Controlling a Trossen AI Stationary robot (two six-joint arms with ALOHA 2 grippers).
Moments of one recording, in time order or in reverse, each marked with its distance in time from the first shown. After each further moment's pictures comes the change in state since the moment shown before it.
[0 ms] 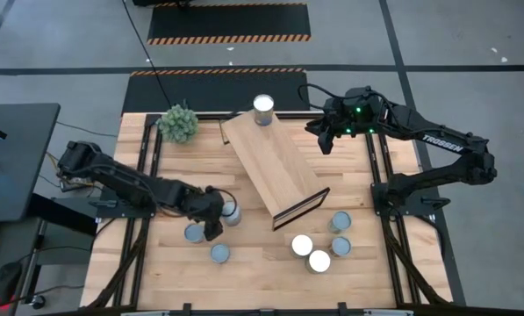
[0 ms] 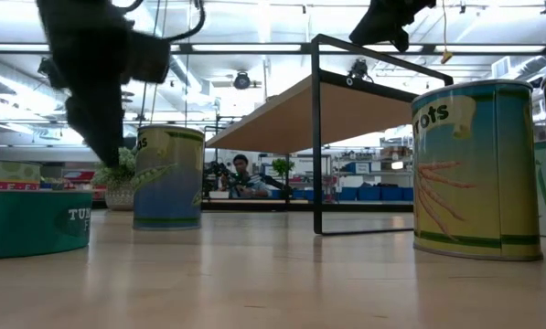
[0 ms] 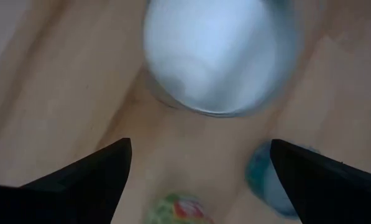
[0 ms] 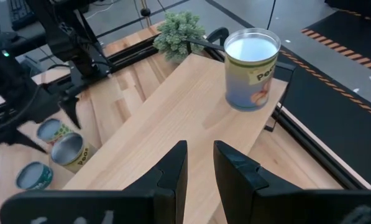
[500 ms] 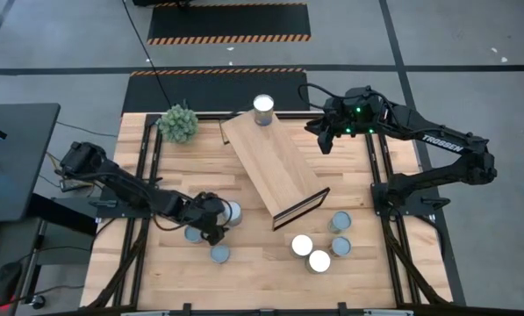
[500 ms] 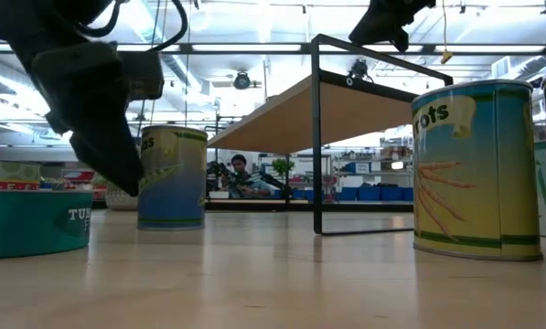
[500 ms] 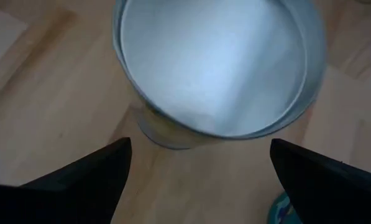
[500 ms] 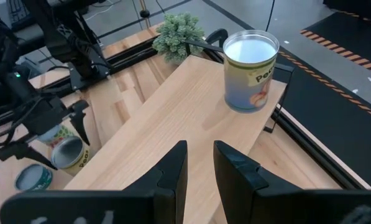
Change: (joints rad) left arm -0.088 0.037 -0.201 0.410 -0.191 0.029; right arm 0.000 0.000 0.000 0.006 0.005 0.002
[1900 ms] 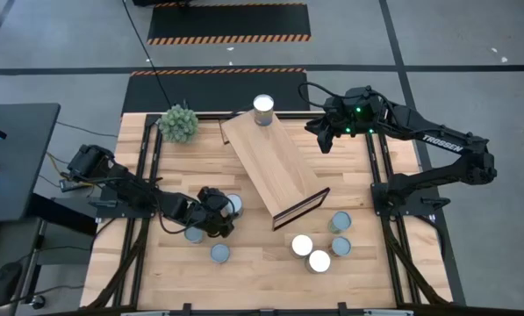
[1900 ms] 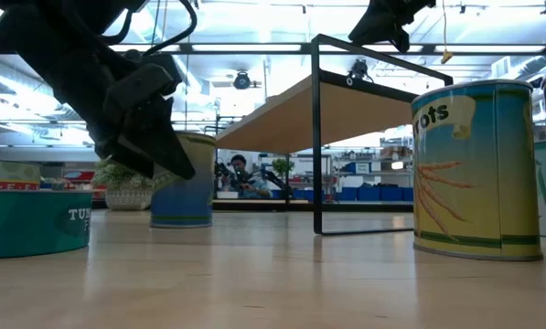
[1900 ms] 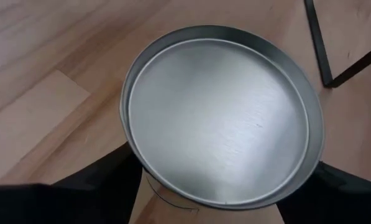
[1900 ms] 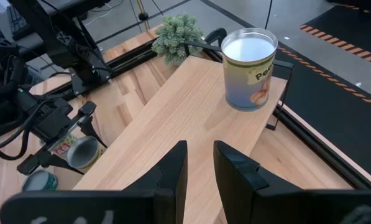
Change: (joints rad) left arm 0.008 0.088 0.000 0.151 -0.282 -0.019; right arm 0.000 0.000 0.000 0.002 0.001 0.042
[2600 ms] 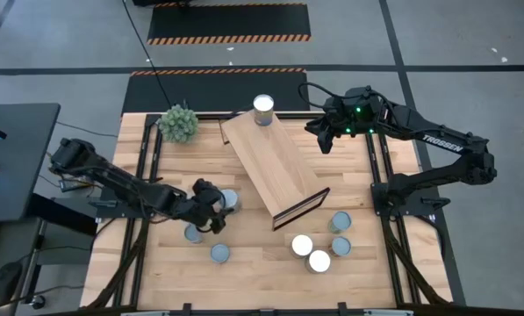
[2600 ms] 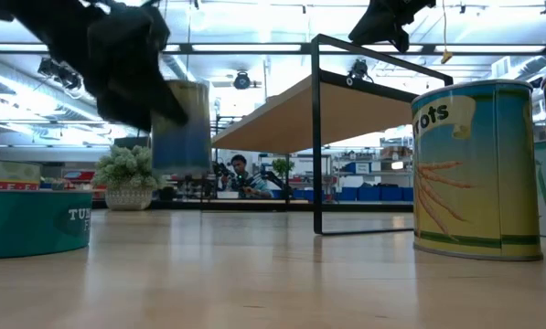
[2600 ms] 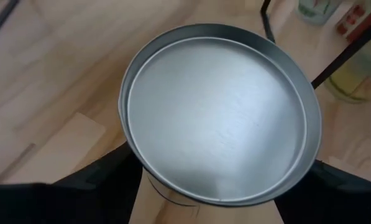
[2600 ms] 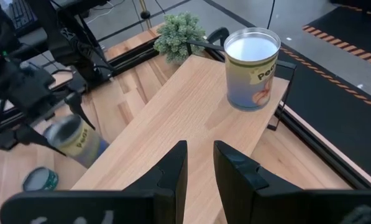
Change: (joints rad) left arm 0.007 -0.239 0.001 -0.110 0.001 0.132; right arm 0.000 0.000 0.000 -0.002 -0.008 -0.013
